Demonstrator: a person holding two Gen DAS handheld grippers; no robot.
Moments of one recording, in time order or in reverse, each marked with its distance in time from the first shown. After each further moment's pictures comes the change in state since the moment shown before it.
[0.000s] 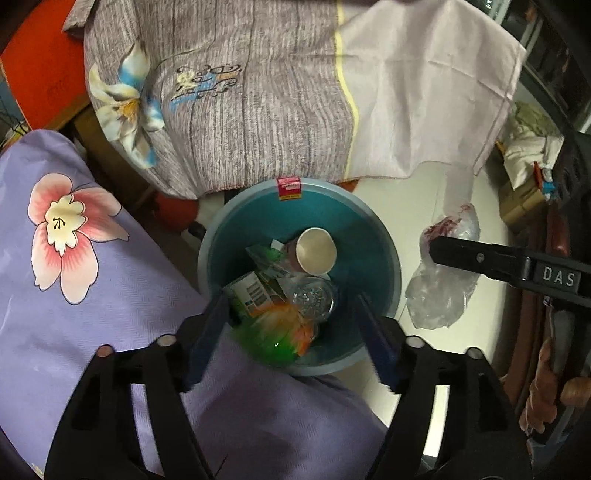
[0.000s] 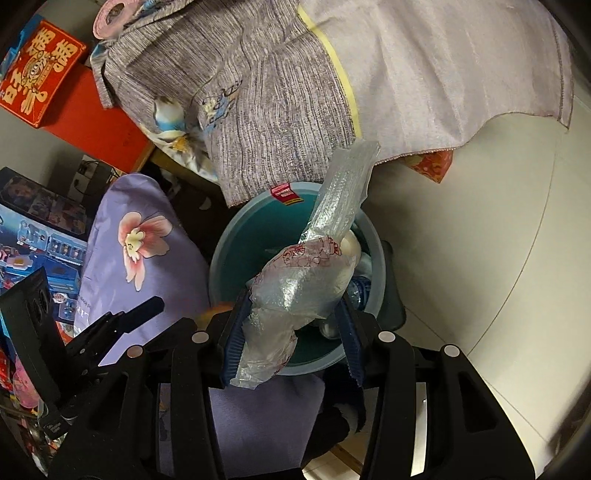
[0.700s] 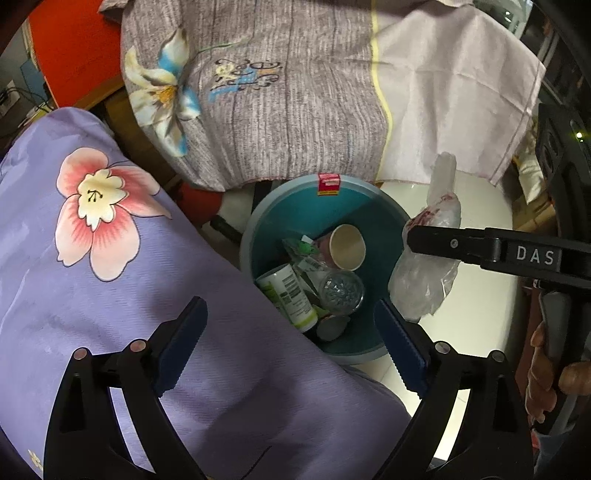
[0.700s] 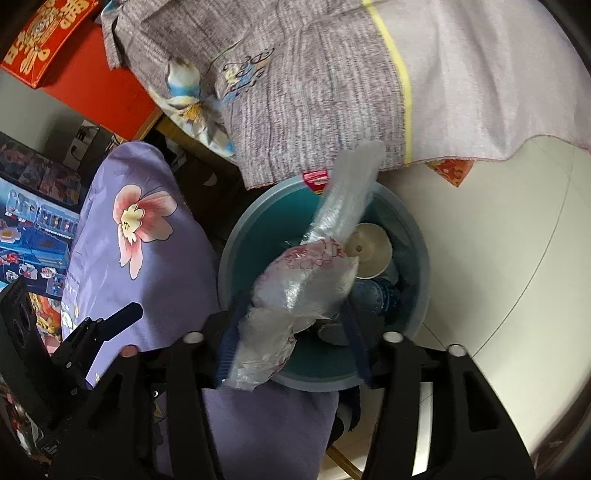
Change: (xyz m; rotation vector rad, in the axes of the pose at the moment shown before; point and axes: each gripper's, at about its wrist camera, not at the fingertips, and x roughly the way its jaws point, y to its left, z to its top) left arm -0.012 0.035 -0.015 -0.061 -0.011 0.042; right arm 0.042 0.047 0.011 -0.098 0.076 -0.018
